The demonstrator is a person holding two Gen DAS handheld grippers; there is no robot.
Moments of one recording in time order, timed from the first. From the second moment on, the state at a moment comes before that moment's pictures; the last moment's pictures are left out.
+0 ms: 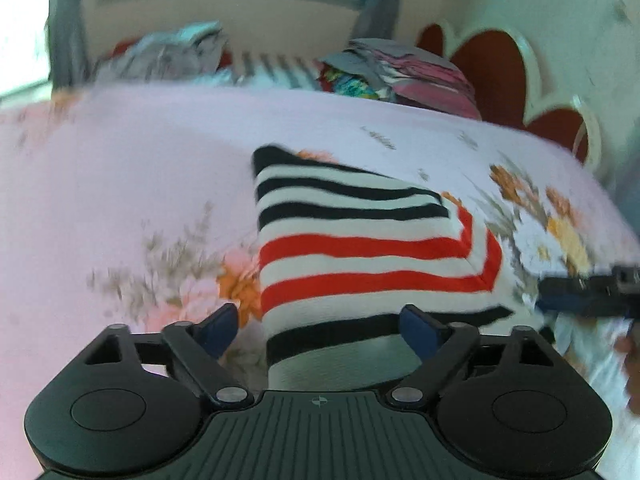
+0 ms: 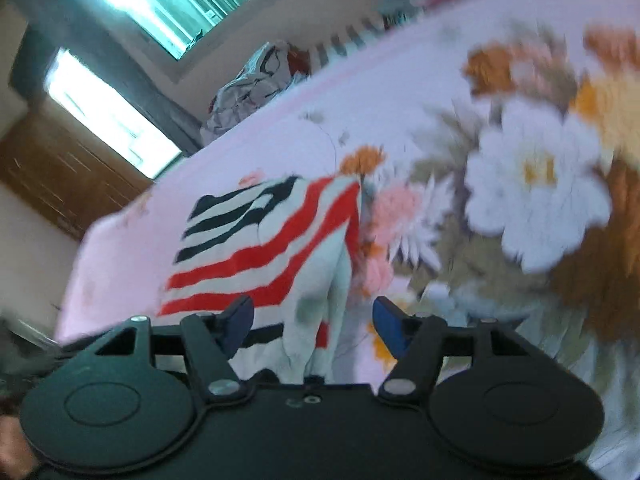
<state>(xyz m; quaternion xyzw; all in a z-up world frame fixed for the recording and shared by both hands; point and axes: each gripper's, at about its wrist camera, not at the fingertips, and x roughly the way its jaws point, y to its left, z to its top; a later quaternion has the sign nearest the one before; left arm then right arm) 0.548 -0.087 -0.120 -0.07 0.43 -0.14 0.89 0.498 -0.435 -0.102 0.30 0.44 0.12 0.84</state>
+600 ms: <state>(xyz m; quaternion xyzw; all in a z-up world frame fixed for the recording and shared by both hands) 0.569 -0.072 -0.168 -0.23 0.48 -0.15 0.84 0.534 -0.414 -0.160 0.37 0.49 0.22 0.76</state>
